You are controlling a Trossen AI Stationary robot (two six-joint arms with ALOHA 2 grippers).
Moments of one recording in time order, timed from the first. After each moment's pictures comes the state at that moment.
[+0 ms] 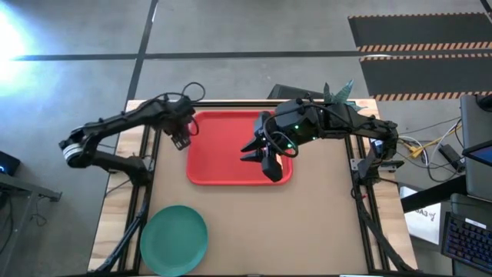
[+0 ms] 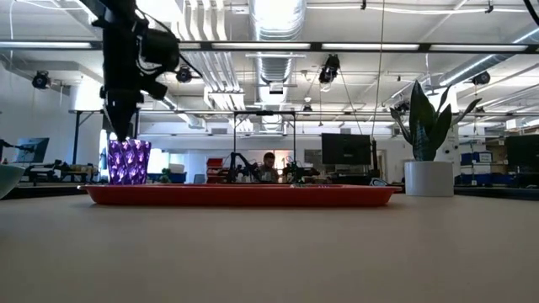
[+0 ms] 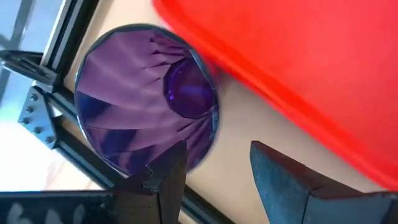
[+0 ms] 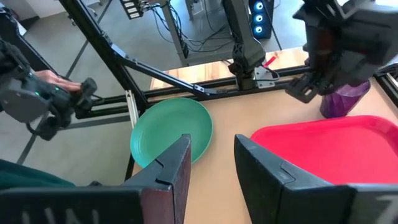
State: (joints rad) left arm 0.65 1.25 0.97 -1.12 -0.26 0.04; right arm 0.09 1.83 2.36 -1.01 -0.11 0.24
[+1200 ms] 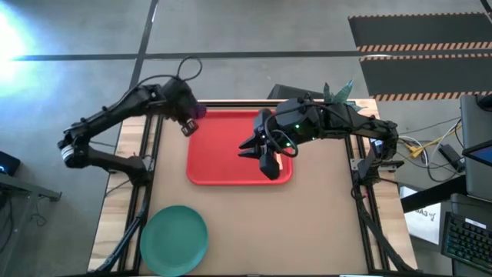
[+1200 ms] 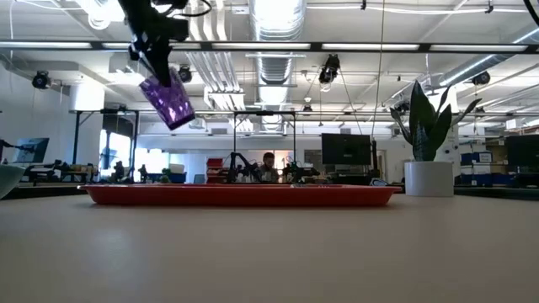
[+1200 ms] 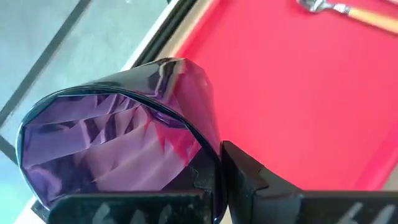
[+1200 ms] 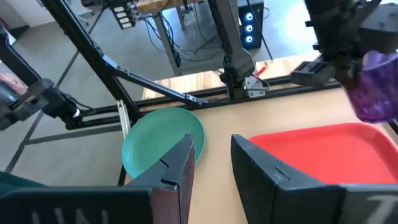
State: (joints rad) left arm 0.59 1.24 1.33 -1.14 -0.13 0.03; right arm 0.09 1.83 2.36 -0.98 -0.06 0.23
